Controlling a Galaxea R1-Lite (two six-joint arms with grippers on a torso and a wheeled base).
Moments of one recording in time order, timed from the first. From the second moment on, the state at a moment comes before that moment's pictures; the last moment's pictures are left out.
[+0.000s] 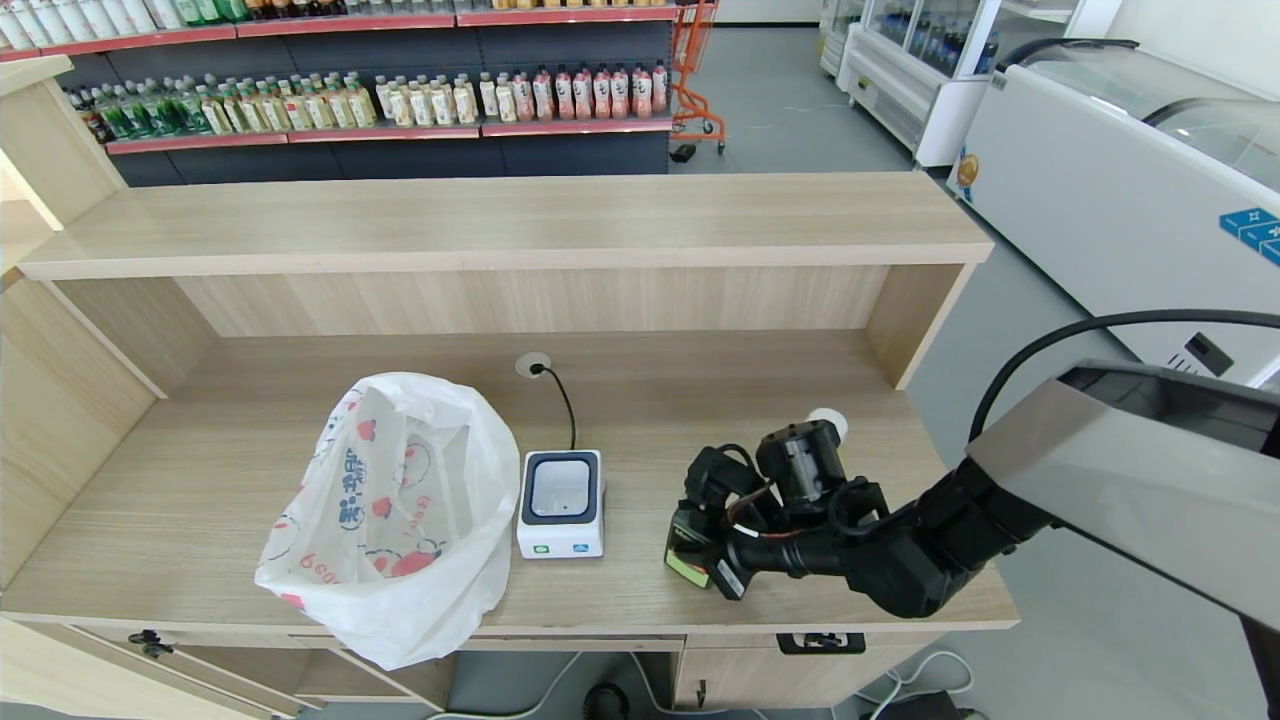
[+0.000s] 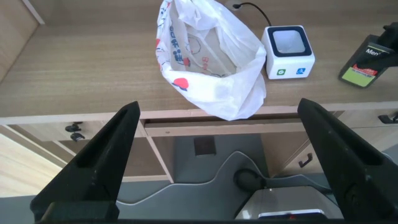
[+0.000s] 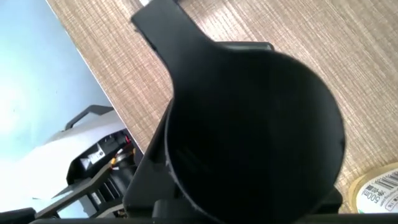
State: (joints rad) left arm -0.01 0.00 0.00 0.04 -0.04 0.03; right arm 0.58 2.25 -1.02 -0.61 0.24 -0.40
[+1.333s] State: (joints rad) left arm -0.01 0.00 0.00 0.04 -0.04 0.03; right arm 0.40 1.69 -1.04 -0.51 0.30 -0.04
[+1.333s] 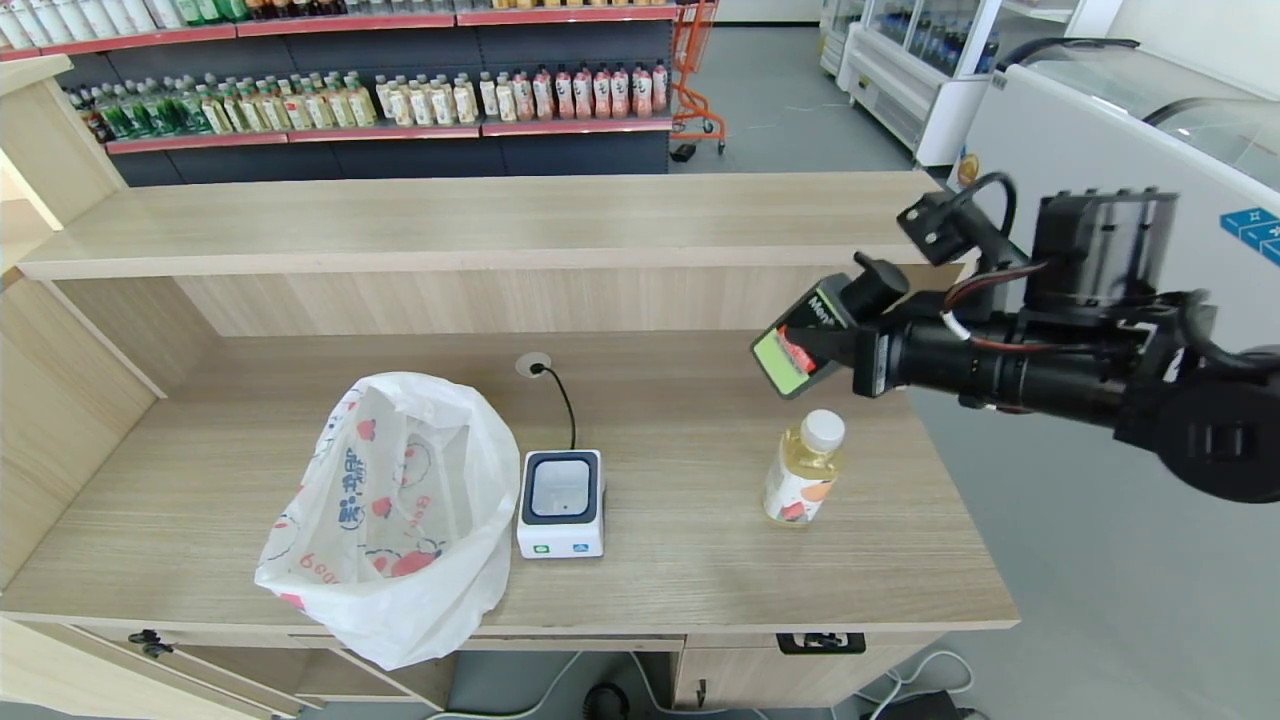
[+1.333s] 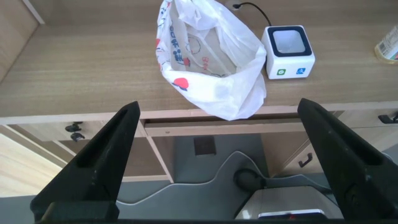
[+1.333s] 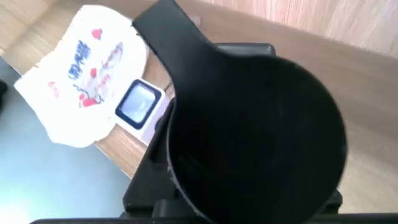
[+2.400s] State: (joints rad) left arm -0.01 0.00 0.00 0.04 -0.04 0.03; right arm 0.36 1.17 -0.91 -0.04 0.91 -2.35
